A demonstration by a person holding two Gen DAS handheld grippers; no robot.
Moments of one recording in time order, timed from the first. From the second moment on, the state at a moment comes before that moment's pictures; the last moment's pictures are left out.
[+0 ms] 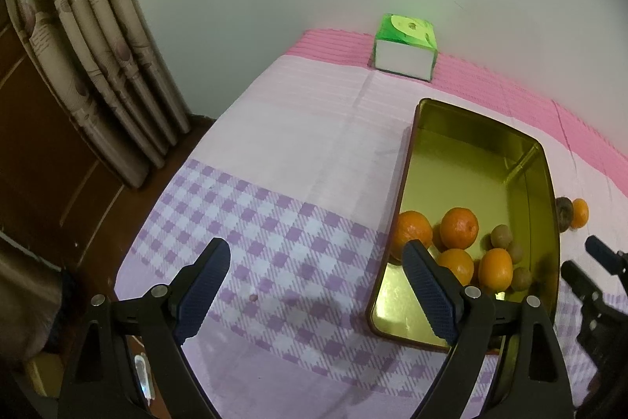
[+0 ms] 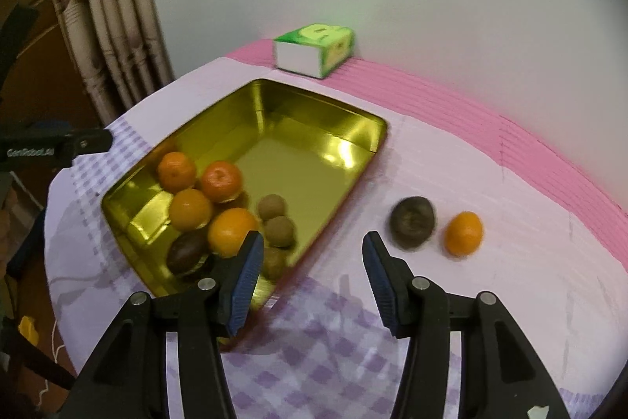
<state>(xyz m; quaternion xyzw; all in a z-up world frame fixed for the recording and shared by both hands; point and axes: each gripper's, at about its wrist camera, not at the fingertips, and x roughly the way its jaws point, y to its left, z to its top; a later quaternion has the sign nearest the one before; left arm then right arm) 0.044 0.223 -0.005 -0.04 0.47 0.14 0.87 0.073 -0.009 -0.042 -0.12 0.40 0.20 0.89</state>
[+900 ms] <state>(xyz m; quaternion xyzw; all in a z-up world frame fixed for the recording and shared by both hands) 0.049 0.214 -0.012 -0.04 0.47 0.10 0.87 0.126 -0.102 -0.071 -0.07 0.42 0.09 0.90</state>
